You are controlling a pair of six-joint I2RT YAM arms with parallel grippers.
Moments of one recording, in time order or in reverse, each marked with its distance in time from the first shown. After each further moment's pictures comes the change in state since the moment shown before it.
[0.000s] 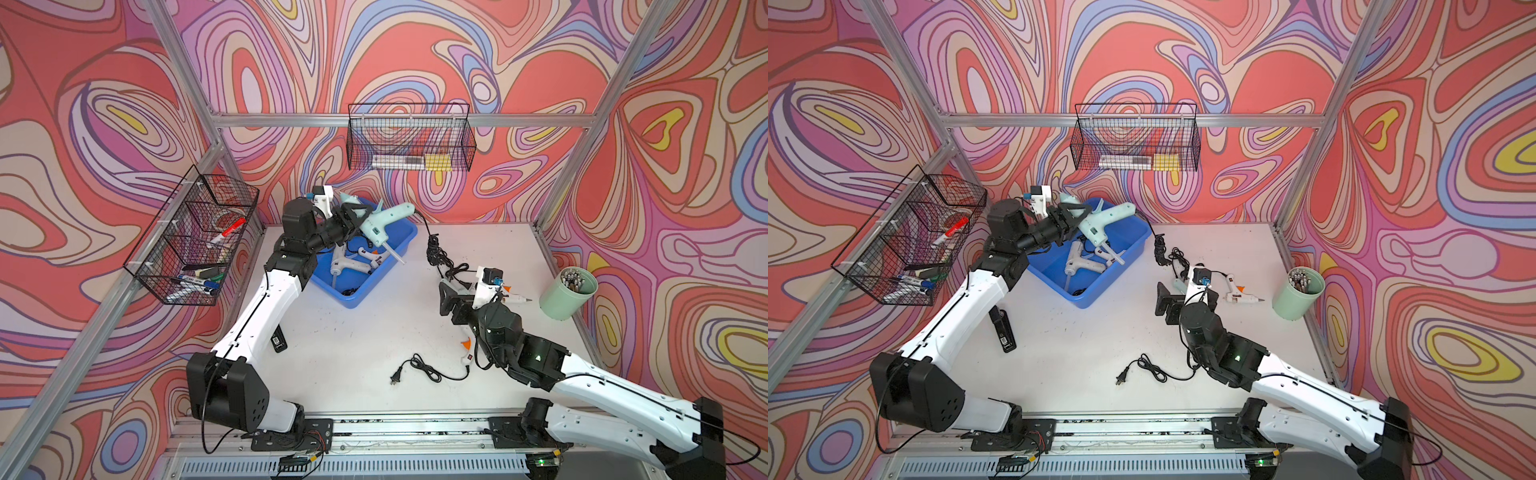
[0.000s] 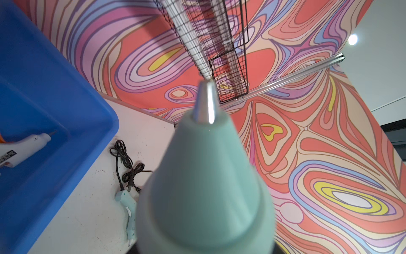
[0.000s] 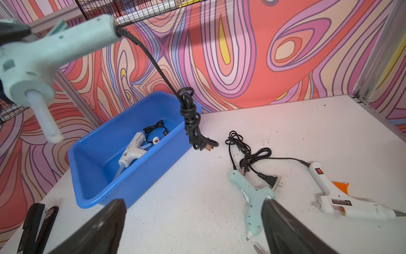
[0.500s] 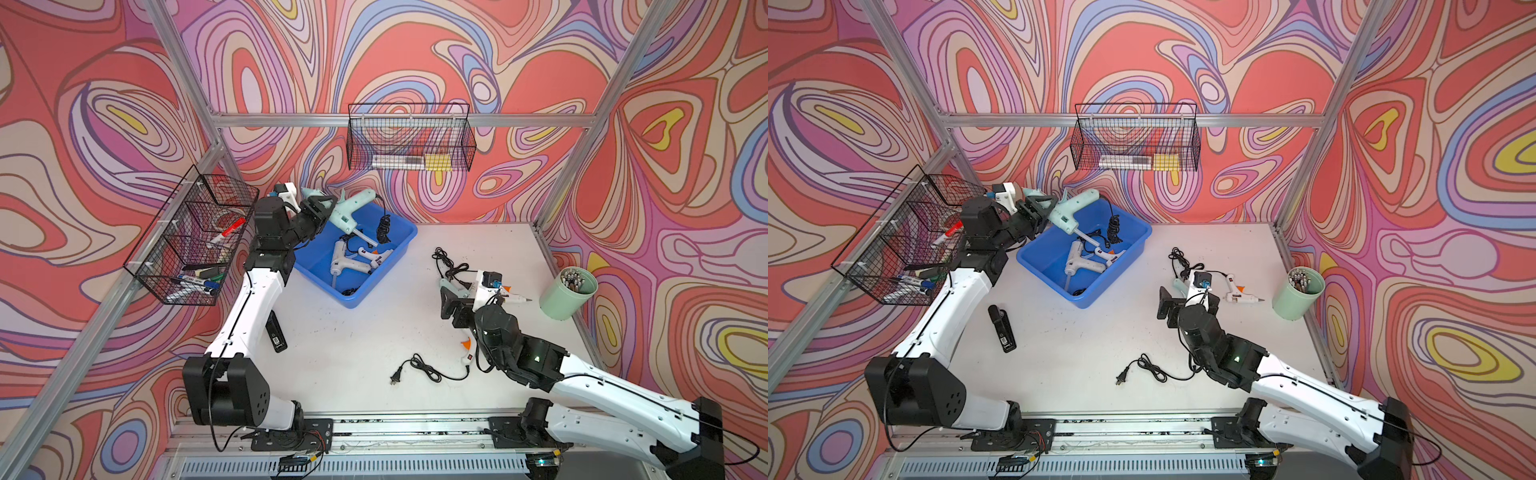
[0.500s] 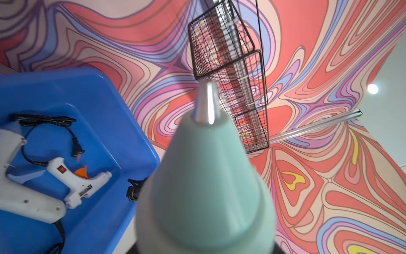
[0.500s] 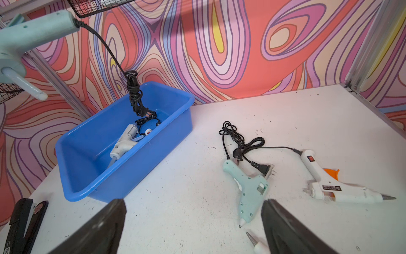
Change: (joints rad) left arm 0.178 0.004 -0.008 -0.013 -0.098 0.040; right arm 0.000 -0.003 -0.014 -0.050 0.009 0.040
